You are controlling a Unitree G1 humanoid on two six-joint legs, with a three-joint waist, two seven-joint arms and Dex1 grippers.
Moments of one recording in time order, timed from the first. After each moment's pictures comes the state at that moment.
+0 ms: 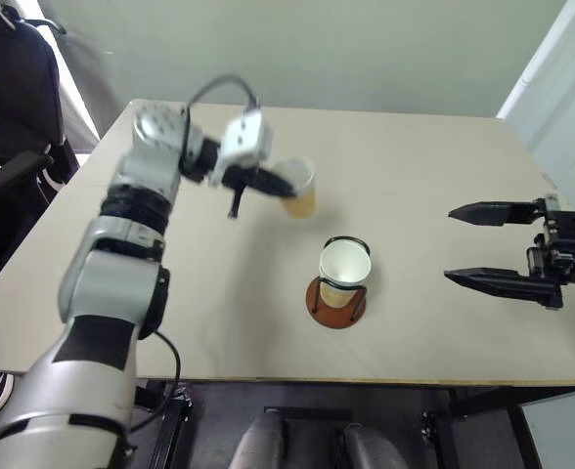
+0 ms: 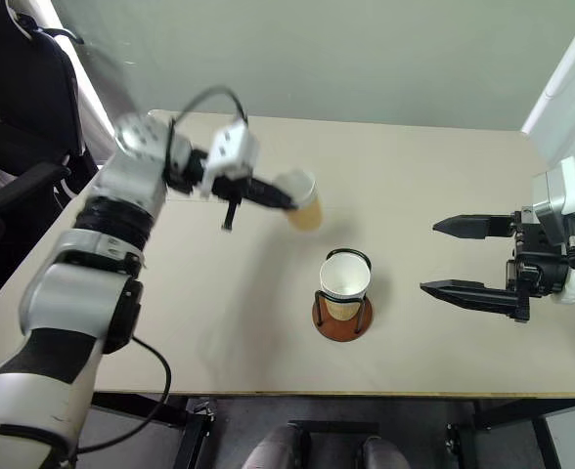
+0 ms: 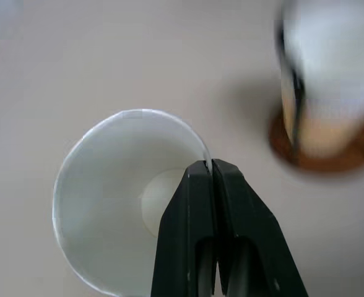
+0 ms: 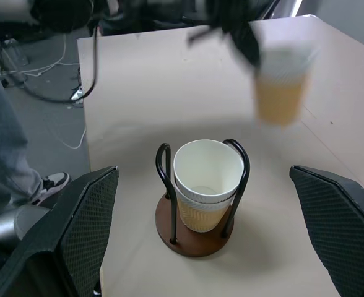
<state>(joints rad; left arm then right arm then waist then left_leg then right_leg) -1.40 0.59 -0.26 0.79 -0.24 -0.10 -1.58 -0.30 -1.15 -0.45 -0.47 0.99 0.81 1.11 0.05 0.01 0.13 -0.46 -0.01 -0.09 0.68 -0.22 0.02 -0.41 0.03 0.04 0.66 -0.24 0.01</state>
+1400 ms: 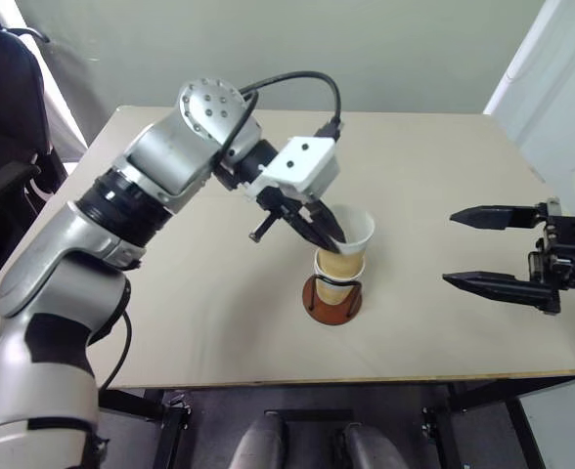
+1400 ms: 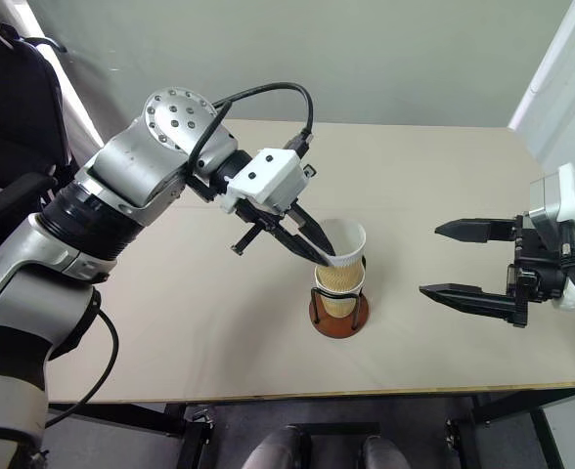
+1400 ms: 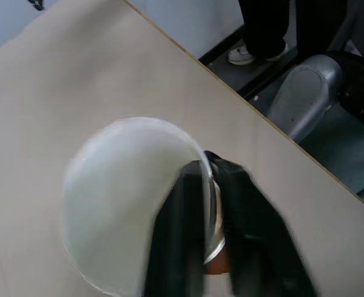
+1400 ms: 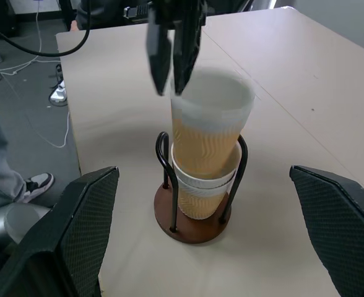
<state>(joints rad) -1.40 0.75 -0.75 0.28 -0.55 0.08 -1.58 -0.25 -1.15 -0.49 -0.52 1.00 0.83 1.06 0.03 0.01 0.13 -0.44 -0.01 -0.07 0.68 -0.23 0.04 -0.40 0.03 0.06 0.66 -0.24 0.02</state>
